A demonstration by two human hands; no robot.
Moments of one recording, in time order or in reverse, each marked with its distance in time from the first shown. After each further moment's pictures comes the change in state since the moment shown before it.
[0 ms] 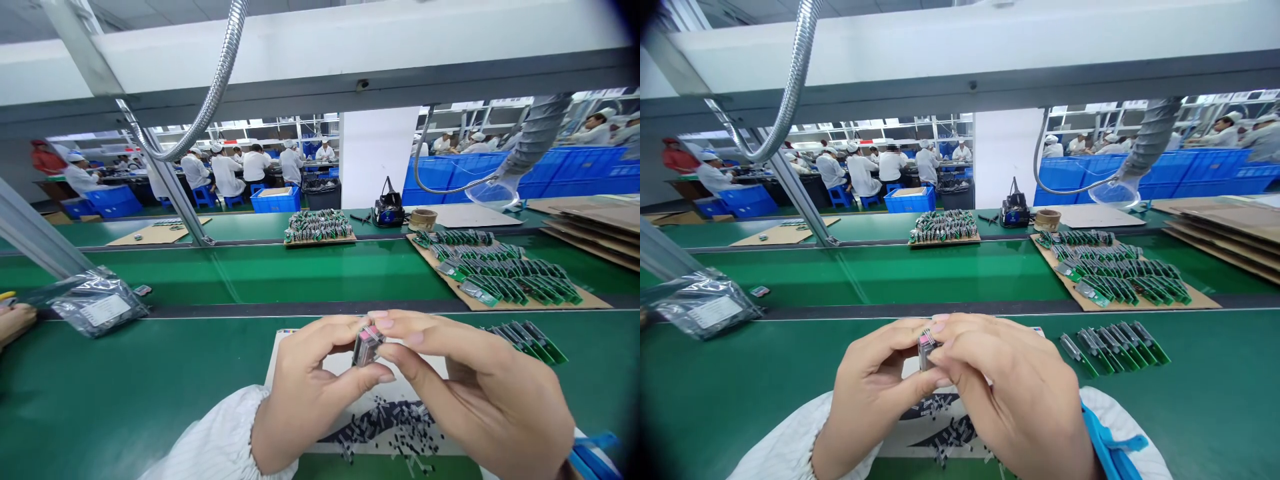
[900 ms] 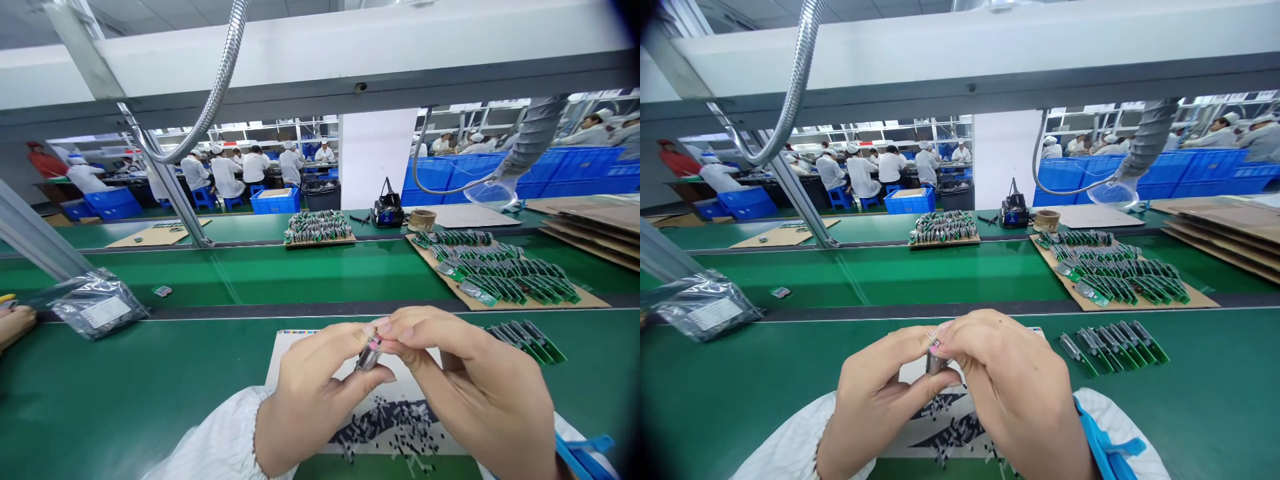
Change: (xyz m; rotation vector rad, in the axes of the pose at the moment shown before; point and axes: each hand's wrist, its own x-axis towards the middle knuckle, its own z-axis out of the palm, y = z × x) left_hand -0.003 0.001 0.001 0.243 -0.063 0.217; right_hand 0.000 -0.002 0.002 0.053 -0.006 0.059
